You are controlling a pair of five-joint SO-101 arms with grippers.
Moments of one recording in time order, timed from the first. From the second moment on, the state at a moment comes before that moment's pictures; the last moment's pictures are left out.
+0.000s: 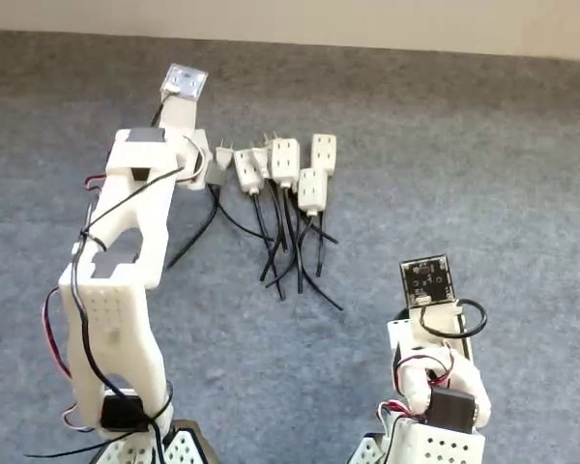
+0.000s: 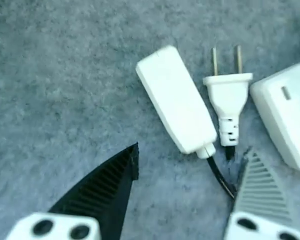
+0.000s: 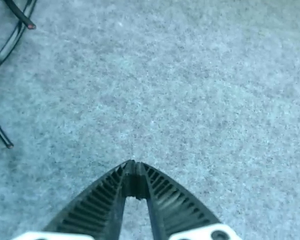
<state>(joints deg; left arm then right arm) -6.1 35.6 -14.5 52.2 -9.8 5.2 -104.6 95.2 63.8 24.9</state>
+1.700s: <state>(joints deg) 13.8 -3.7 7.6 100.6 -33.3 5.2 -104.6 95.2 63.8 24.9</state>
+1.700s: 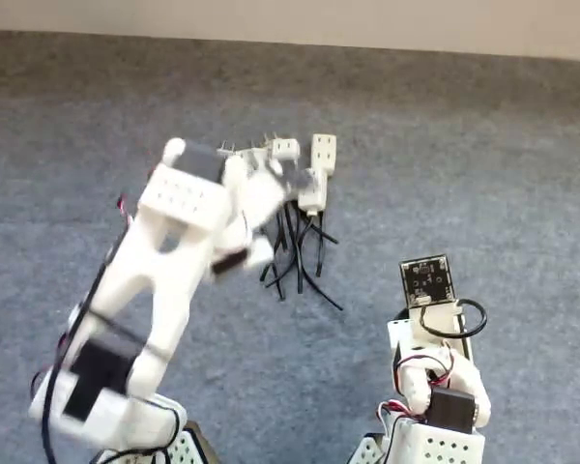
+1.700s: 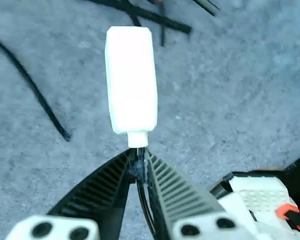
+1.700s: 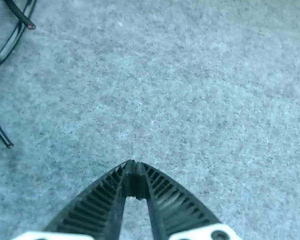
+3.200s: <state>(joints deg) 1.9 -90.7 79.3 72.6 -43.4 5.2 -104.6 95.2 63.8 24.9</state>
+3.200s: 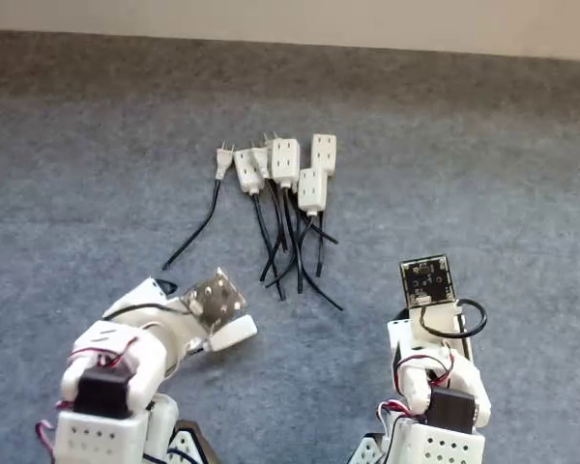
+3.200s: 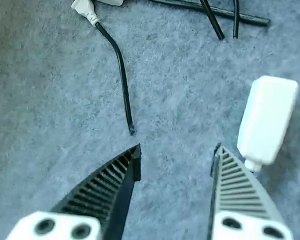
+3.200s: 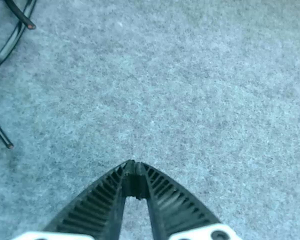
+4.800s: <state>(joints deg) -3.8 -28.4 42.9 39.7 -23.6 5.2 -104.6 95.2 63.8 24.9</state>
